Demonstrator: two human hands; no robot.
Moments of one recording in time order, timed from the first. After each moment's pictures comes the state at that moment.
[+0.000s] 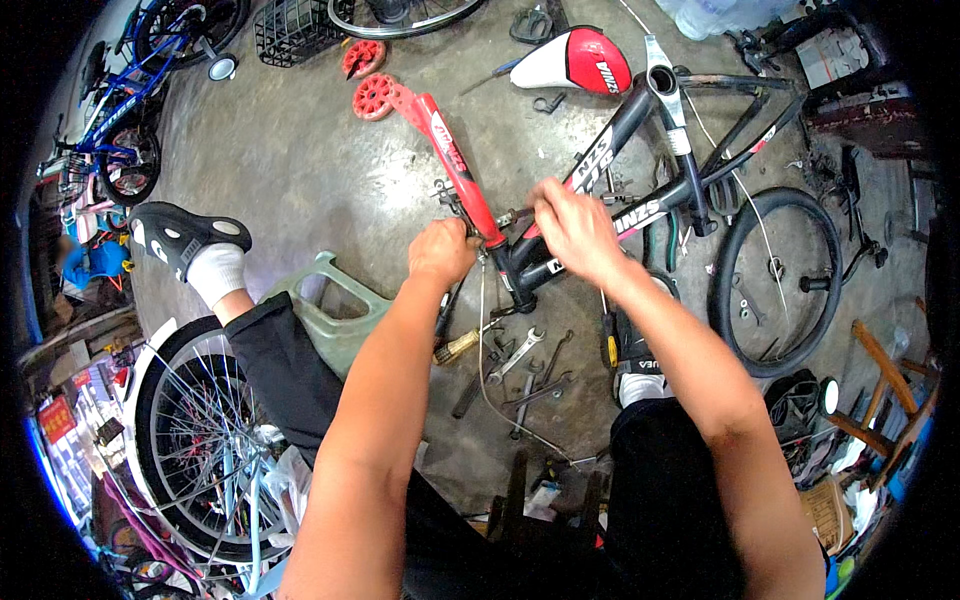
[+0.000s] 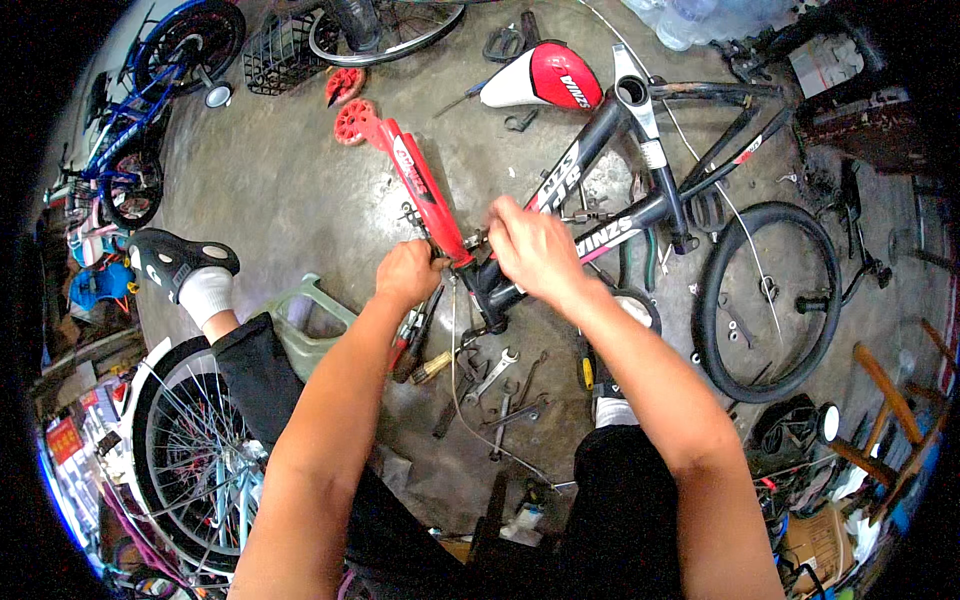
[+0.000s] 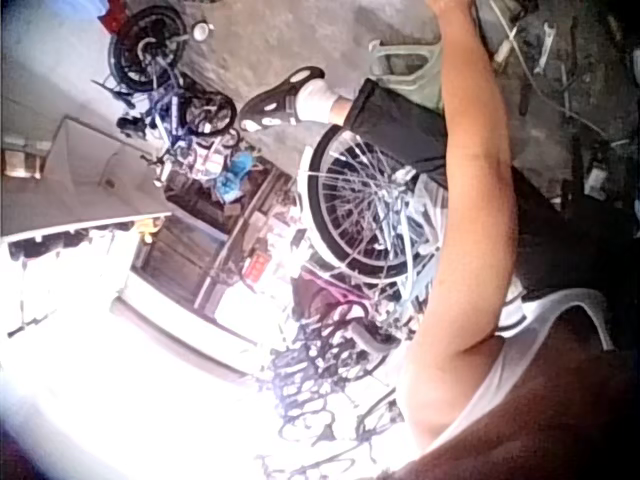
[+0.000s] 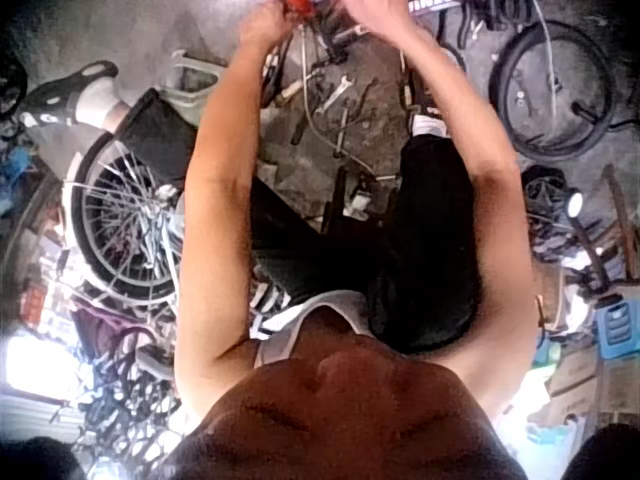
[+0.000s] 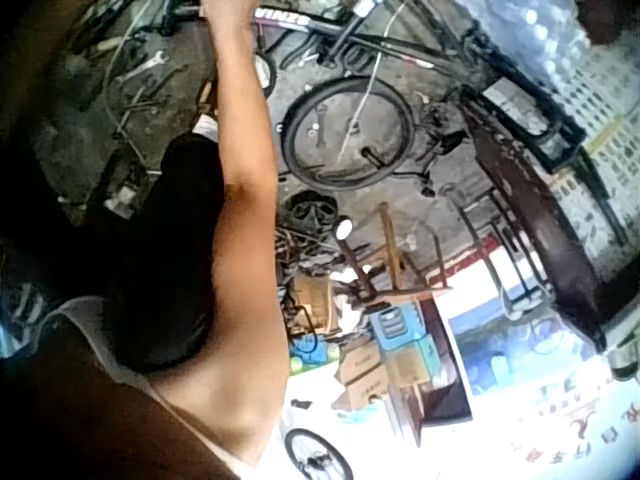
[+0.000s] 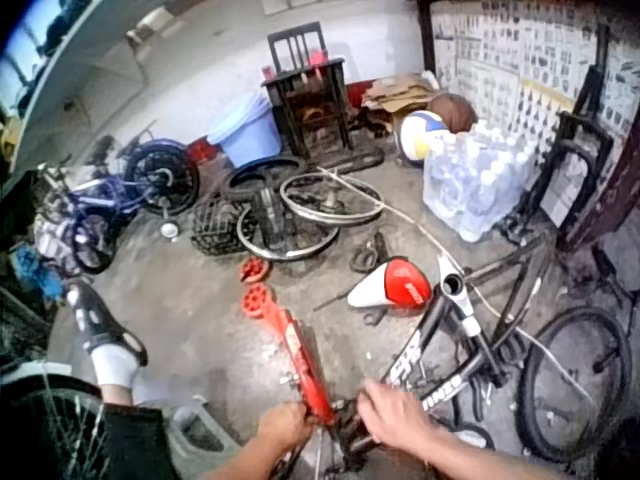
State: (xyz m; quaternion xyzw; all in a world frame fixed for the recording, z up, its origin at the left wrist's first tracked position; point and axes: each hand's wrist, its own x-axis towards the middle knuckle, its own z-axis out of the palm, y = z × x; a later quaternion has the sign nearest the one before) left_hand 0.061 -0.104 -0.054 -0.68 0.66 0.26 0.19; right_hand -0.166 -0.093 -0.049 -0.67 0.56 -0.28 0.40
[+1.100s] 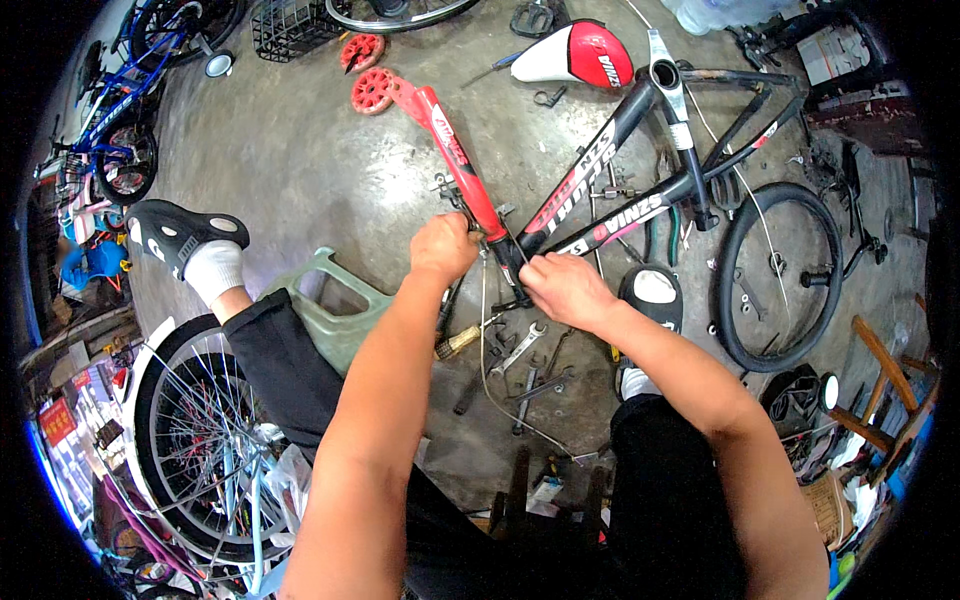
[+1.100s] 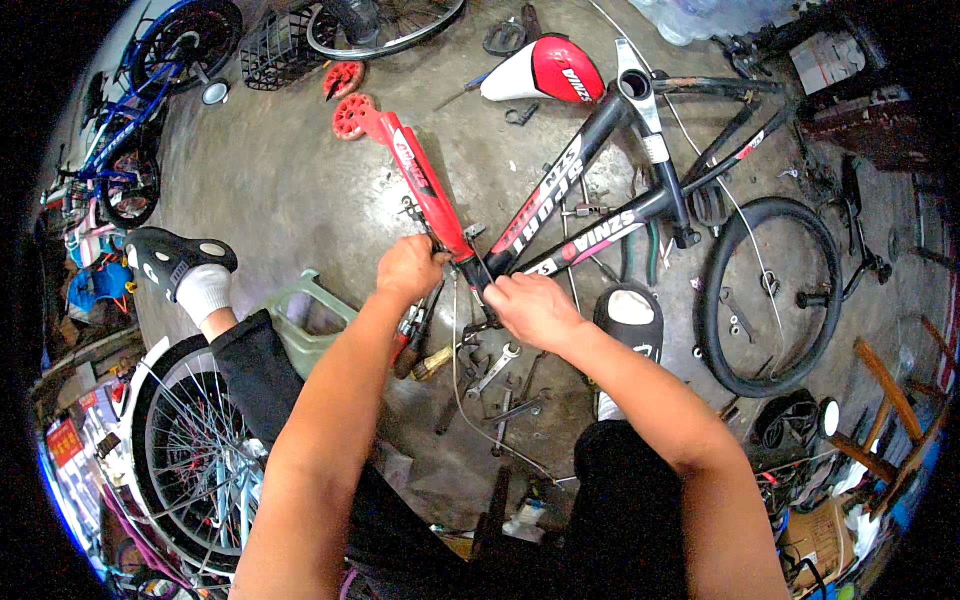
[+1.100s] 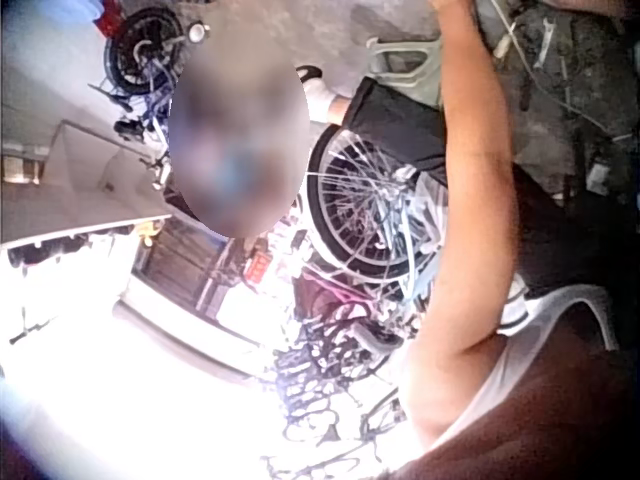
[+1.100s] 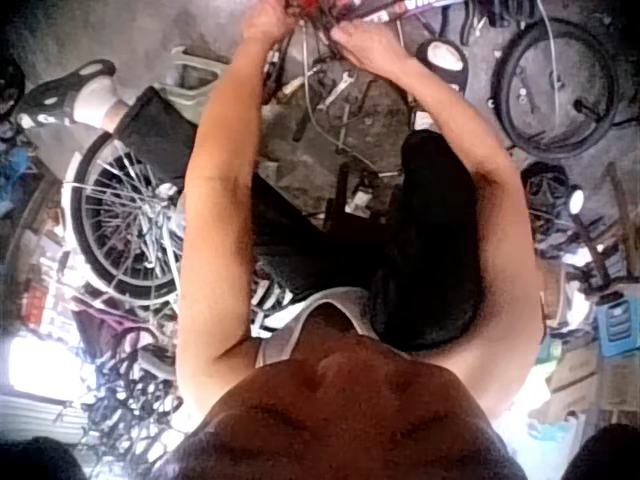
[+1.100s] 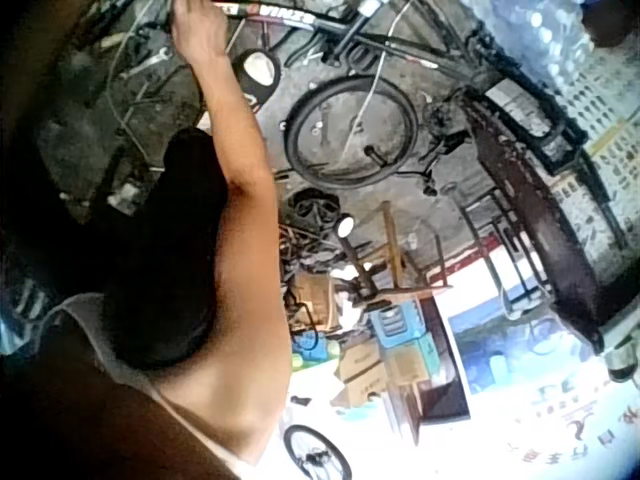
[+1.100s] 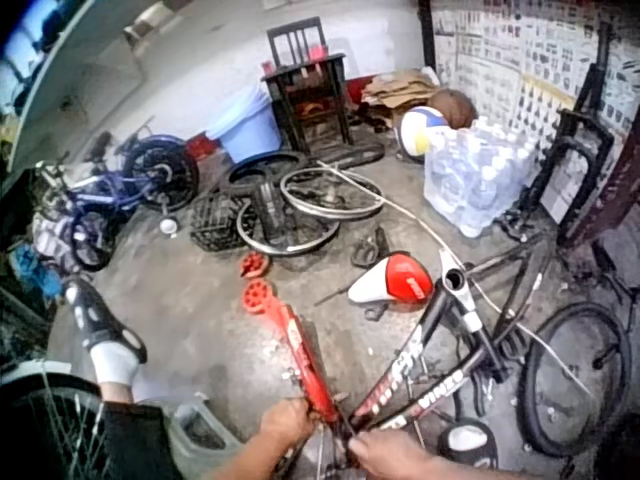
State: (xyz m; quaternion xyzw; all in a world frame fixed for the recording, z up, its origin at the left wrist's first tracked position) left_hand 0.063 -0.102 -0.060 -0.68 0.66 0.27 0.19; right_hand -0.151 -0.031 -0.073 -0.86 0.40 -0.12 0.30
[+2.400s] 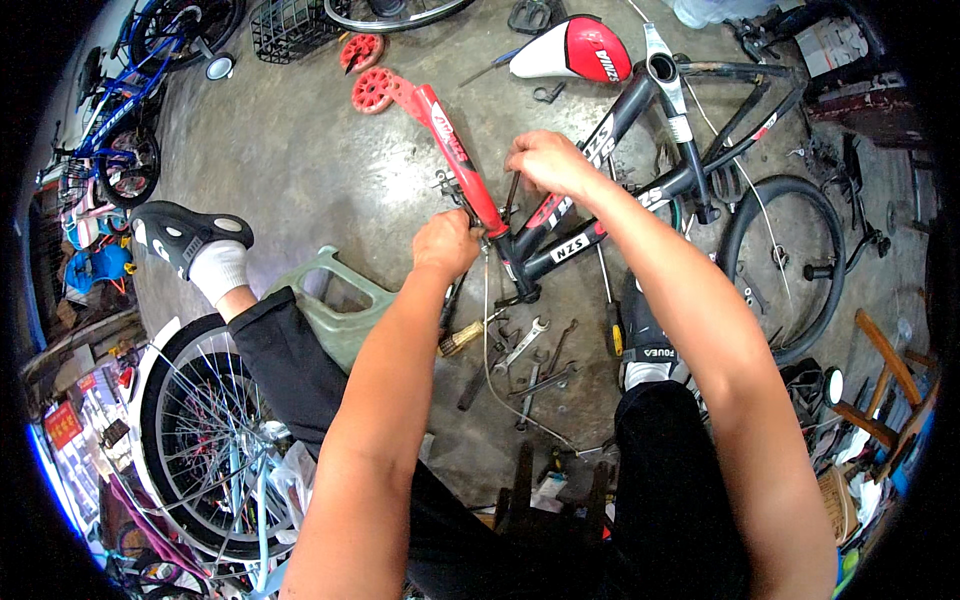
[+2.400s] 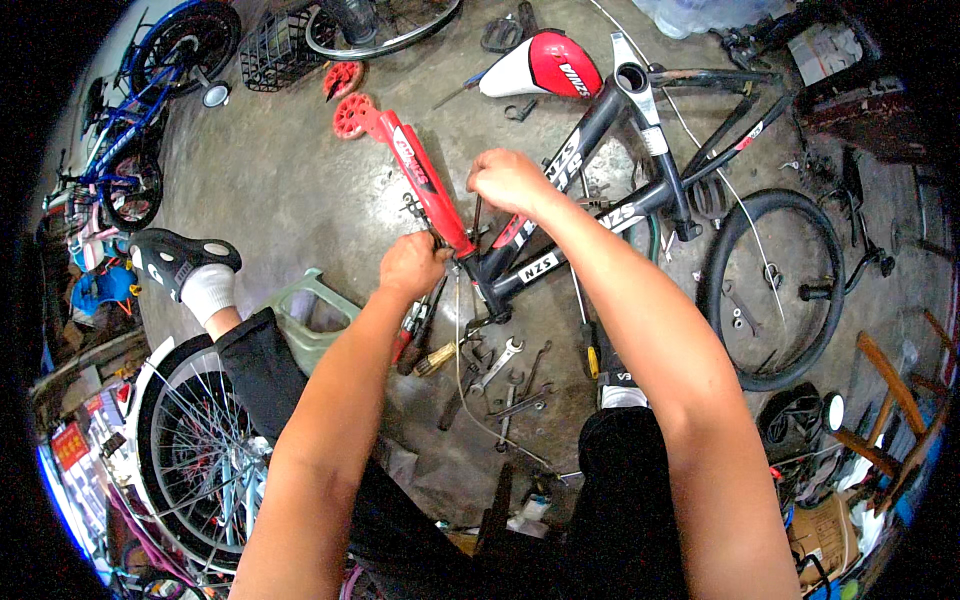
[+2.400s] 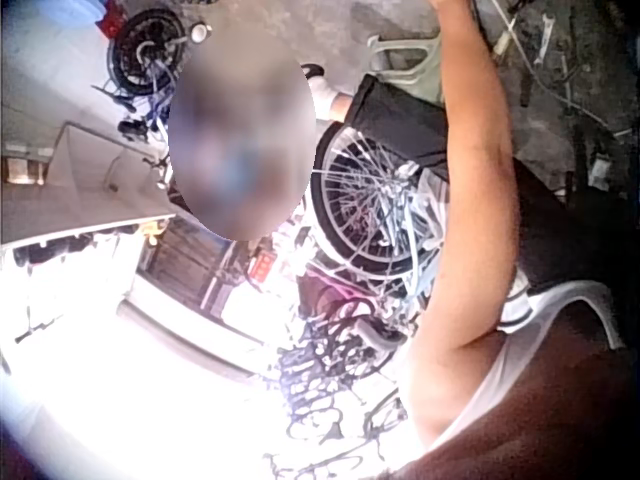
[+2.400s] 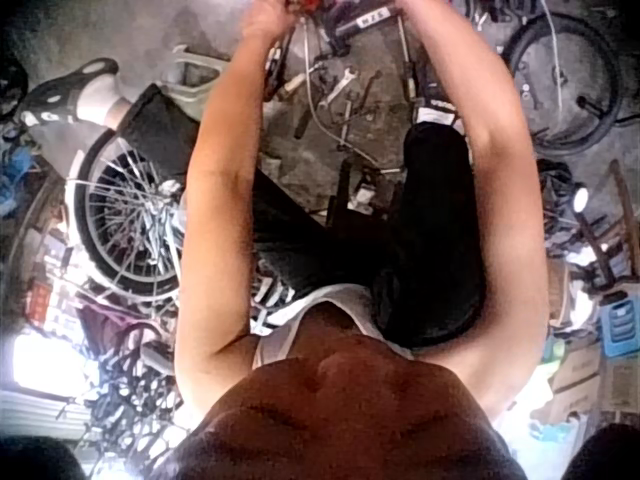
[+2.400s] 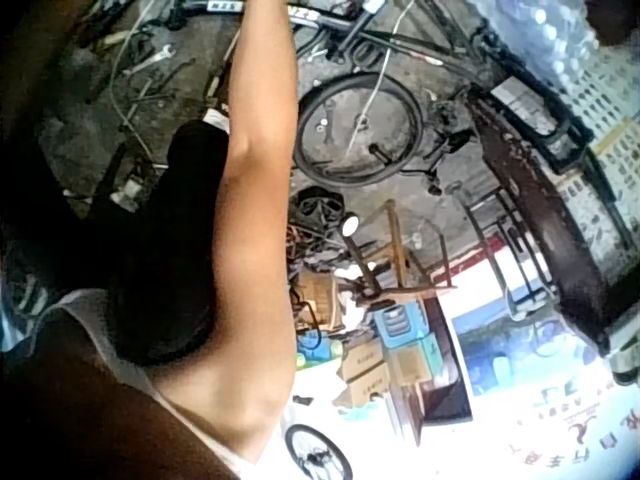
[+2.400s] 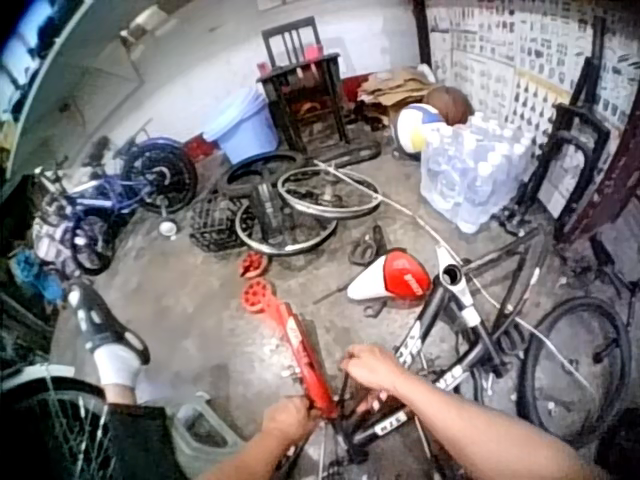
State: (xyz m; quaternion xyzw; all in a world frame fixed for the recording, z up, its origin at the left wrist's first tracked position) left_hand 0.061 -0.101 -0.056 -0.68 0.66 0.26 0.19; right_hand -0.146 -0.177 -0.060 -0.56 0.58 -0.13 0.58
